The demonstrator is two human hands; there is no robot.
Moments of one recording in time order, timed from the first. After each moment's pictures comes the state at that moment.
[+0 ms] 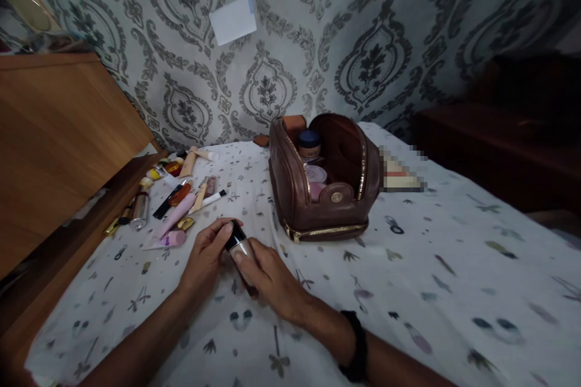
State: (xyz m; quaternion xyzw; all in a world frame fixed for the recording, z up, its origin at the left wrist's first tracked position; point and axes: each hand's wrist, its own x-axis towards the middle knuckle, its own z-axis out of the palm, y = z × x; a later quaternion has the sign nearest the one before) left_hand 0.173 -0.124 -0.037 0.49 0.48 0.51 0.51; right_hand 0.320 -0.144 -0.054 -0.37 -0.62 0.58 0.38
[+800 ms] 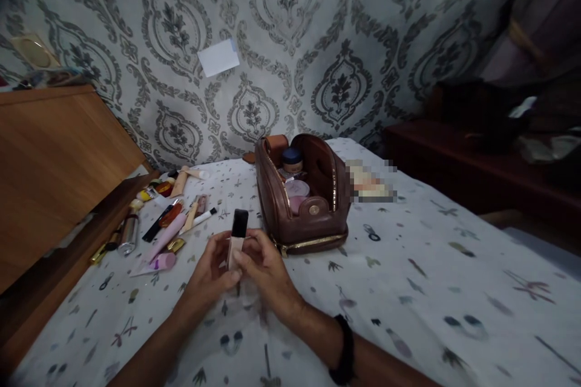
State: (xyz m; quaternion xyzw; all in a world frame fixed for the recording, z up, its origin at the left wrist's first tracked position) left_hand 0.177 -0.131 -0.046 0.57 0.37 0.46 0.57; right_hand 0.321 -0.132 -0.062 -0.29 -0.45 0.62 0.57
